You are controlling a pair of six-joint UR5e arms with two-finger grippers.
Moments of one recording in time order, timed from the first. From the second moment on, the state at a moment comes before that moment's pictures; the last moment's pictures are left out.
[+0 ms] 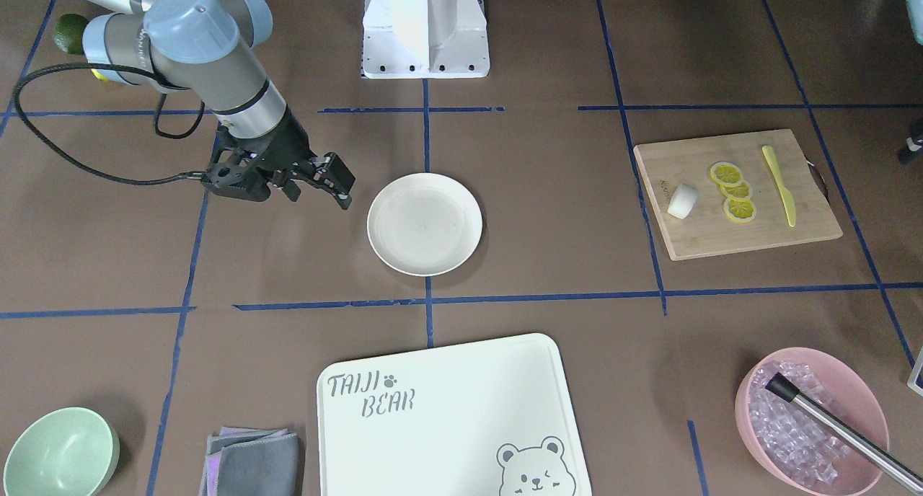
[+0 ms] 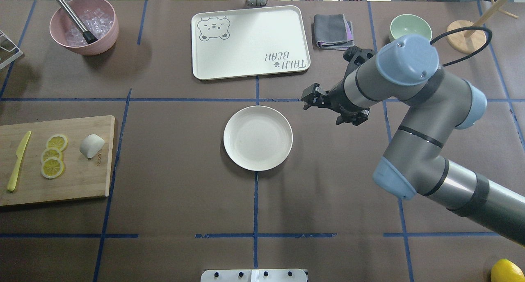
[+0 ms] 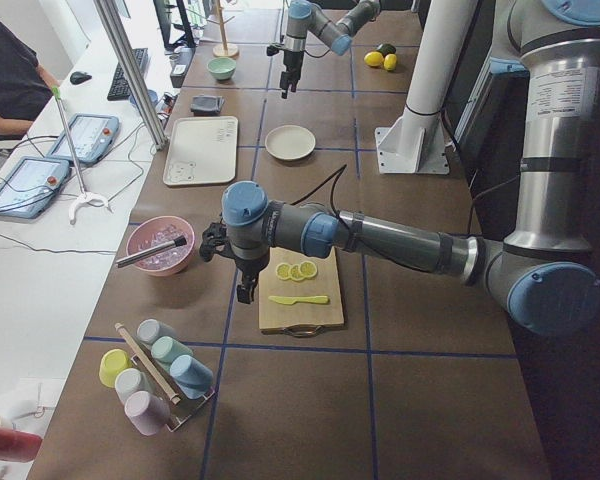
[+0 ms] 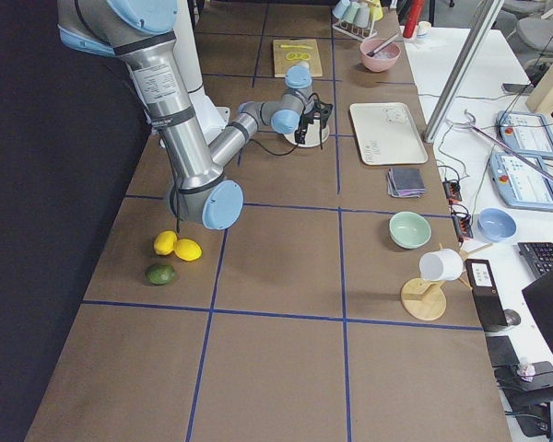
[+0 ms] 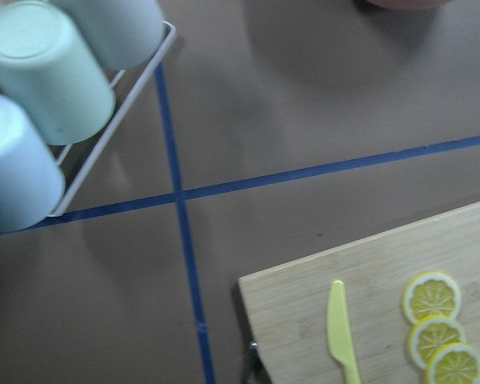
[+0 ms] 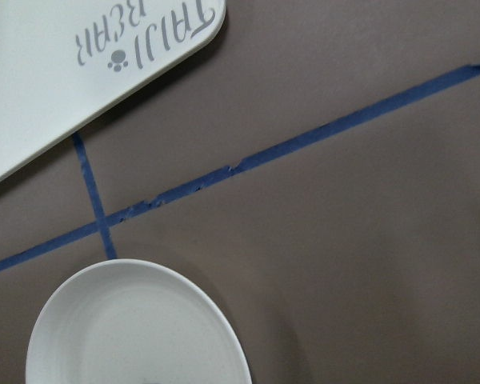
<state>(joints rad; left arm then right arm) -1.39 -1.55 -1.82 -1.63 -2.37 -0.15 0.72 -1.11 1.82 -1.34 2.01 1.49</state>
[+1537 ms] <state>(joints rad) -0.72 -1.57 -1.87 -1.99 -1.99 -0.98 1.19 -1.39 1.86 -1.59 2.26 0.47</state>
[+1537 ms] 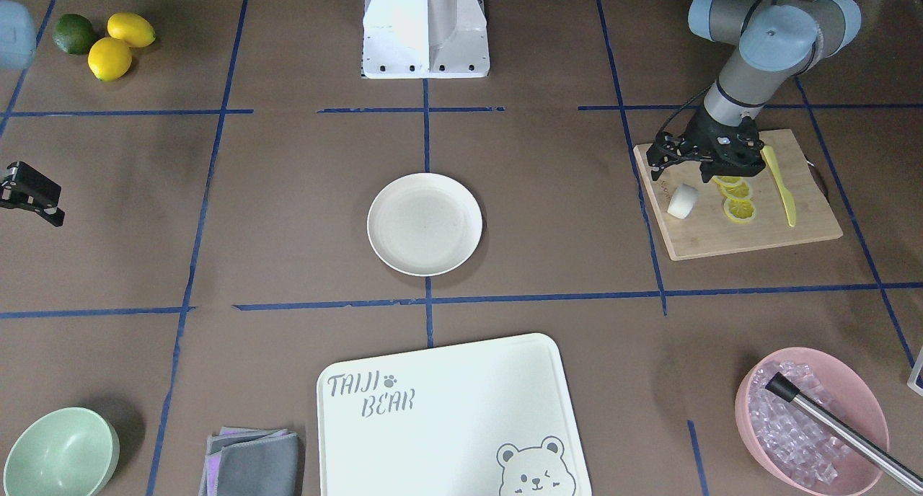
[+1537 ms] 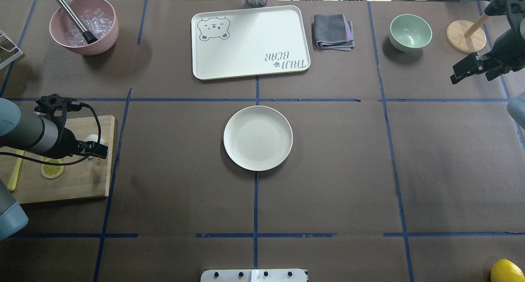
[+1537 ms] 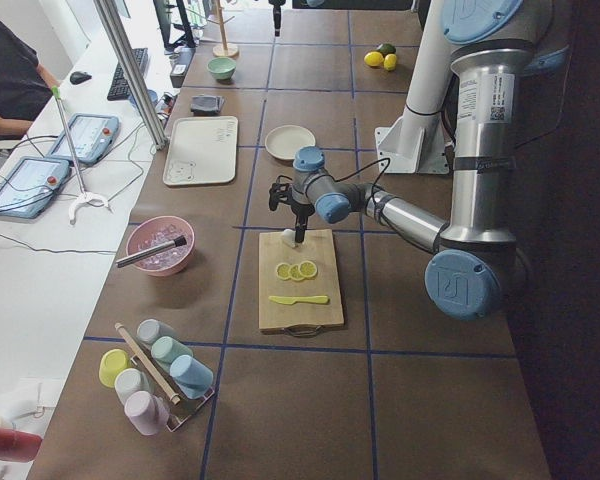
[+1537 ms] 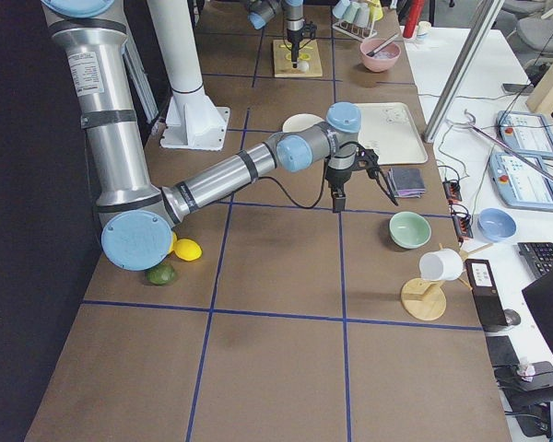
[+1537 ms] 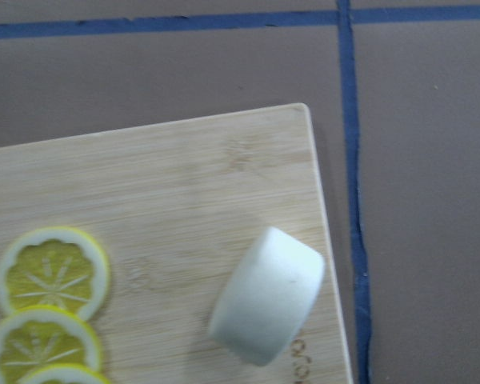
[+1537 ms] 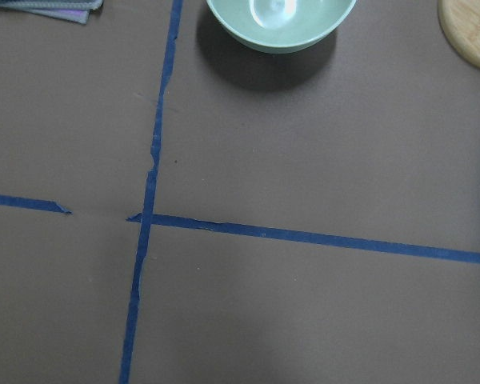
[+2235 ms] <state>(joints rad) -0.72 -1.61 -1.81 -1.99 -1.99 -0.94 1.19 -1.40 1.86 -1.59 2.26 0.46</state>
